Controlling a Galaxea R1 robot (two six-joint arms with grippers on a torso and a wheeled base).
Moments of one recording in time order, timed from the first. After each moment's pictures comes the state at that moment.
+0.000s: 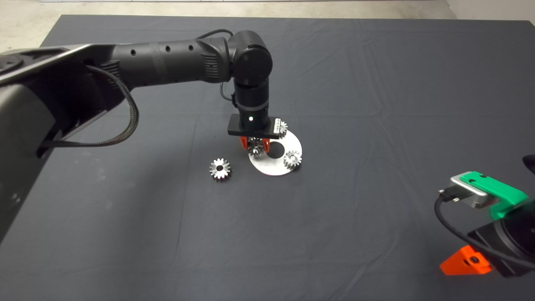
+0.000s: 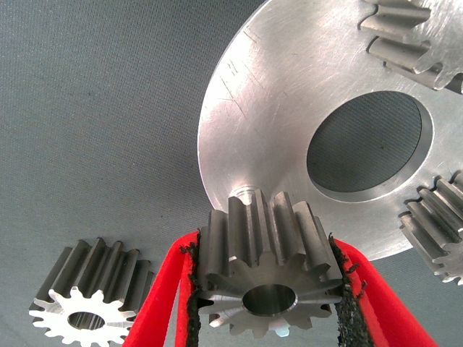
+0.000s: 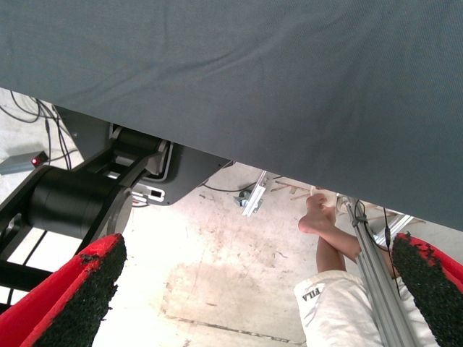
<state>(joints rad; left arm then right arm) -0.42 2.90 -1.55 0.15 1.47 -1.22 0.60 2.11 -0.34 0.14 -1.53 1.52</state>
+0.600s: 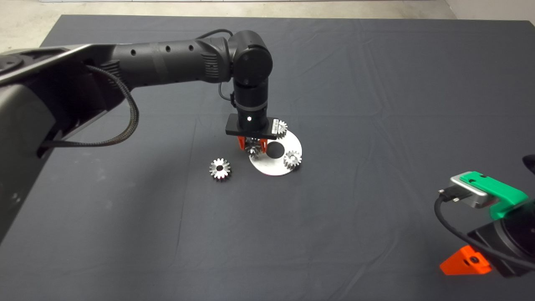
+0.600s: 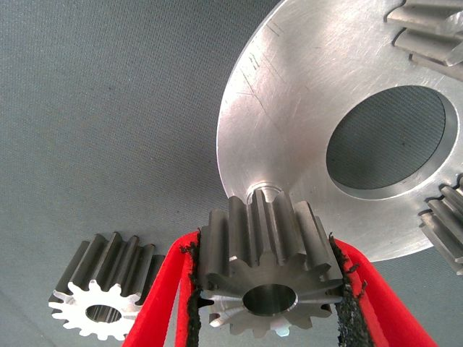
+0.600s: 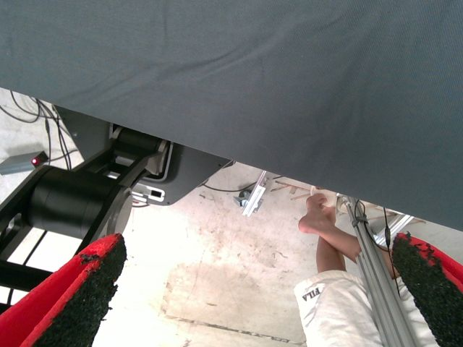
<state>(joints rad) -0.42 2.90 -1.55 0.15 1.51 -1.21 0.60 2.11 -0.34 0.14 -1.53 1.52</state>
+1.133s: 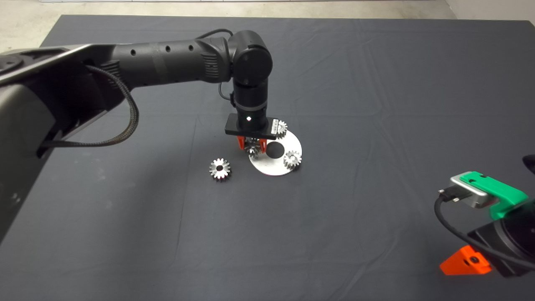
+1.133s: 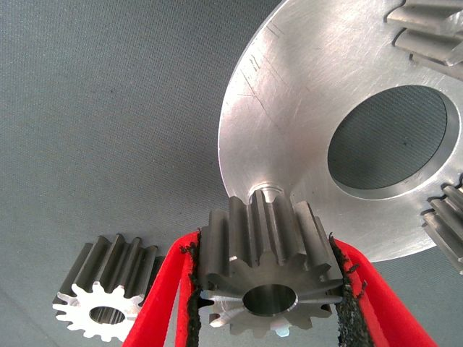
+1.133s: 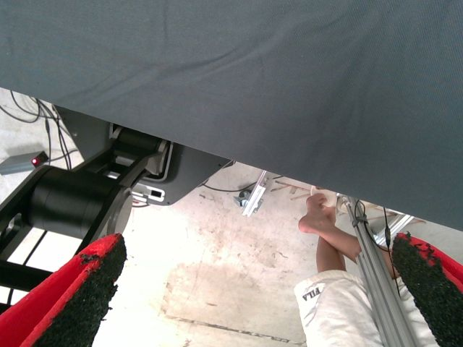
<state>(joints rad) -0.42 2.90 -1.55 0.16 1.51 -1.20 0.60 2.11 -0.34 0.14 -1.53 1.52</state>
